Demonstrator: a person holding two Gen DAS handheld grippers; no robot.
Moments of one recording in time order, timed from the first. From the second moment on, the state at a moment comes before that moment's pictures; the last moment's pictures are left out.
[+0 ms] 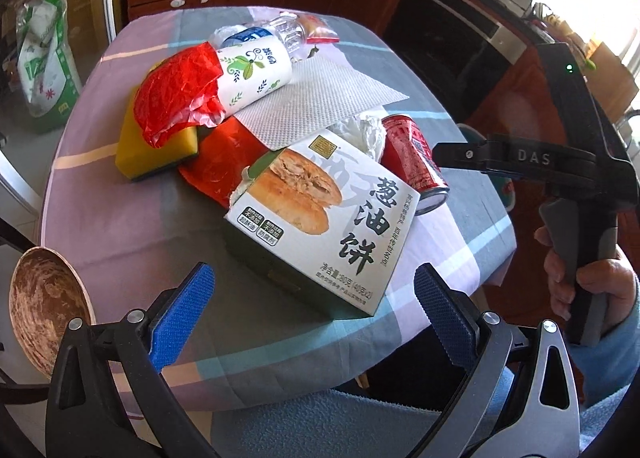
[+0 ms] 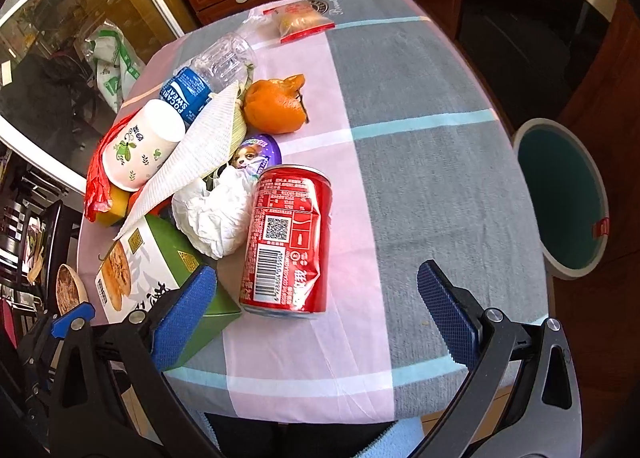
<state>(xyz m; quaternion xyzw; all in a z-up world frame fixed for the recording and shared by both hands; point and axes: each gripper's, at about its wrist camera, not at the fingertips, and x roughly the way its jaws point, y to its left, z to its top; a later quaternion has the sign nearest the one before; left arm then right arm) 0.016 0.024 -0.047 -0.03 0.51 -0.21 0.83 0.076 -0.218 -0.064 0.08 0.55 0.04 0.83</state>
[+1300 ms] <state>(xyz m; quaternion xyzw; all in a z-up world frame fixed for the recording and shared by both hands) 0.042 -0.063 -0.069 -0.01 0.54 -0.26 0.80 -0.012 -0.263 -0.095 0.11 0.60 0.08 0.79</state>
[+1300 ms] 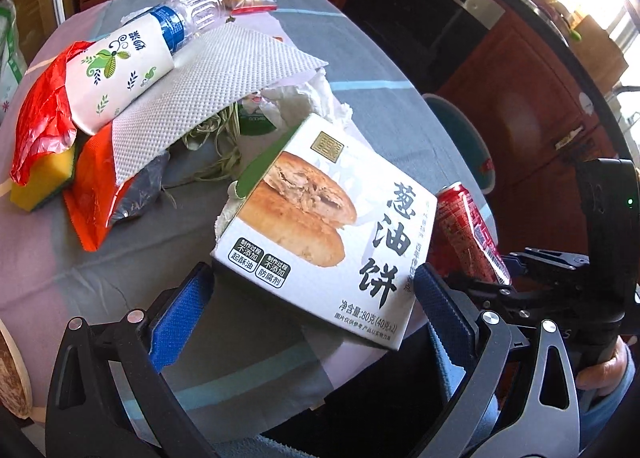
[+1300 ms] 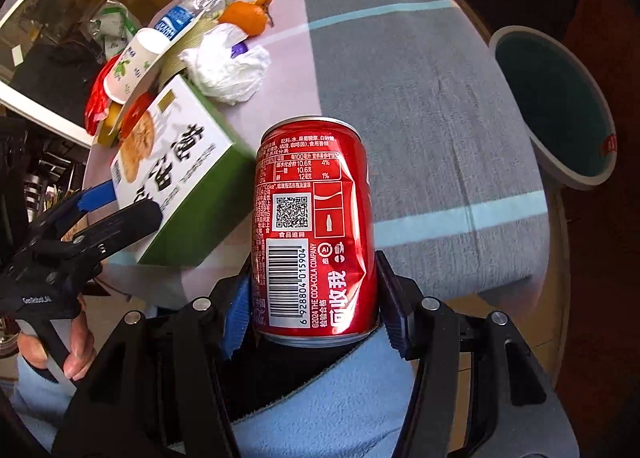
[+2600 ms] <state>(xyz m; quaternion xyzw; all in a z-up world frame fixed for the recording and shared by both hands) 0.026 -0.108 -0.039 0.03 0.50 -0.32 0.80 0.019 -0.304 -0.084 0.19 0.57 0.07 0.80</state>
